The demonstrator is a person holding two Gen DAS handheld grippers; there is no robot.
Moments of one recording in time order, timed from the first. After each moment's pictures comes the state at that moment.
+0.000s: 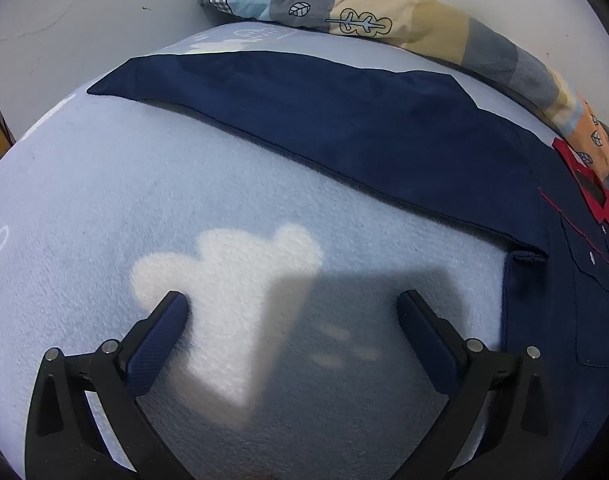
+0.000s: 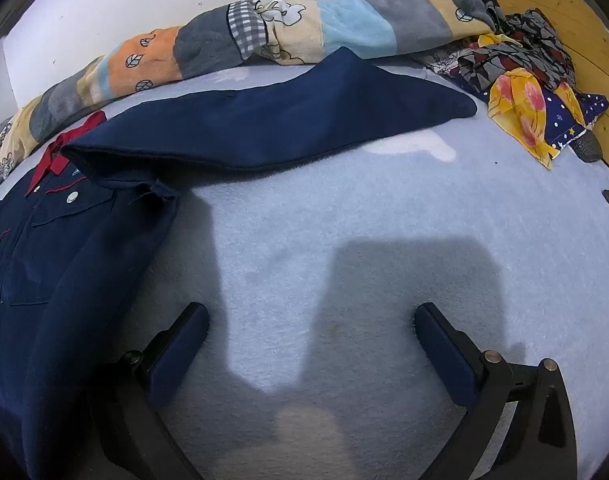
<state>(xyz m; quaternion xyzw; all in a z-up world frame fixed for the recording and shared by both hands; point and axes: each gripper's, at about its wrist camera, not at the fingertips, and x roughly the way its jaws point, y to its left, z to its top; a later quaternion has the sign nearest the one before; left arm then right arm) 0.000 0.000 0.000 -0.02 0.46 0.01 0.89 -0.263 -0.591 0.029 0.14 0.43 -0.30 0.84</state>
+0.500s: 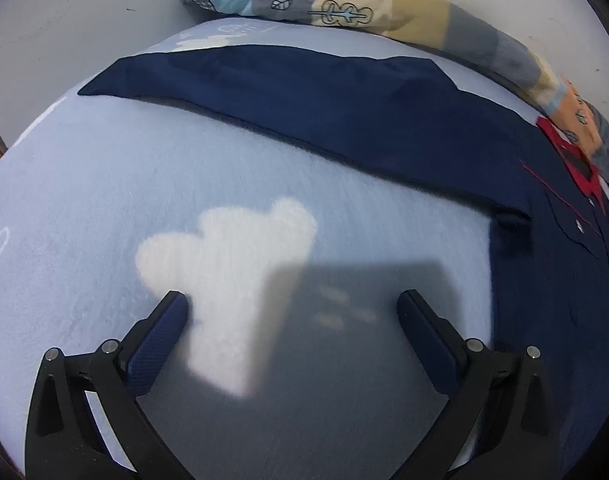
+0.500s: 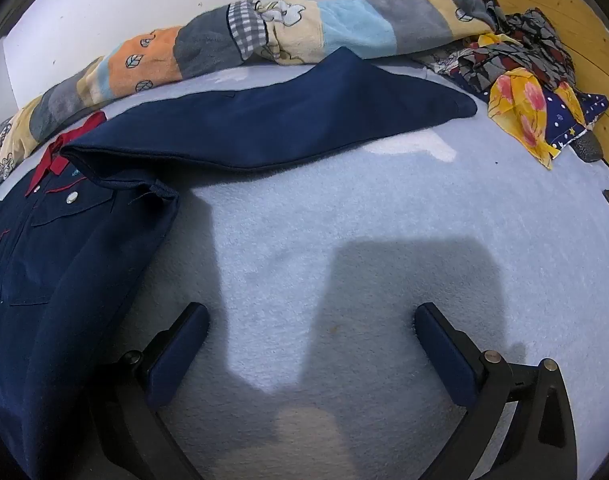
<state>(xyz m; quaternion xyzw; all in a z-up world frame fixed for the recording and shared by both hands) -0.019 0.006 0.002 -0.01 0.47 -0.03 0.88 -0.261 -0.596 0.027 0.14 0.43 -0.30 0.84</state>
